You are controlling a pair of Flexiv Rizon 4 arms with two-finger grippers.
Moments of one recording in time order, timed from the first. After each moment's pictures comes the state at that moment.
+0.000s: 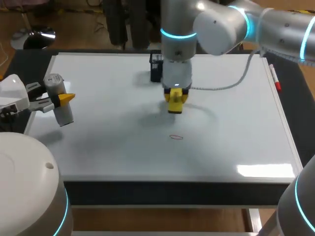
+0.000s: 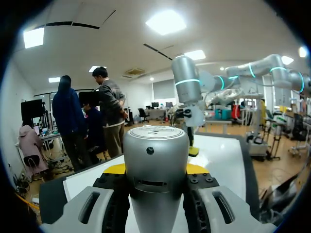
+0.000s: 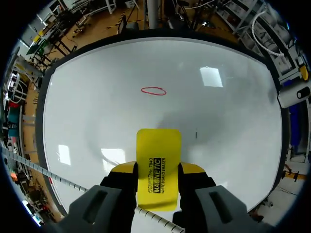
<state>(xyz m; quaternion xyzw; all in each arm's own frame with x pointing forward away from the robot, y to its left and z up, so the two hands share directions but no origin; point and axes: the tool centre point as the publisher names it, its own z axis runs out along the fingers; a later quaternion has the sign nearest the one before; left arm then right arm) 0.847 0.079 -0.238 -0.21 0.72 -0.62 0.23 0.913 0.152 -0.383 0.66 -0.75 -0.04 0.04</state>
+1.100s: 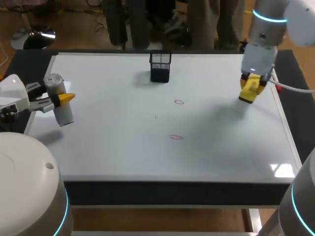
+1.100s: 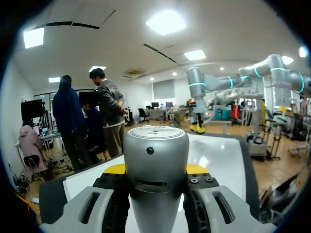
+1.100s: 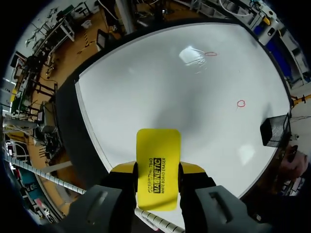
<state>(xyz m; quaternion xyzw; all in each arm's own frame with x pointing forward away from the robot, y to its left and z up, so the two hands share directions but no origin) 0.847 0.079 -0.238 -0.21 0.72 -0.62 0.23 0.926 -0.103 -0.357 0.47 -0.88 -0.04 0.04</state>
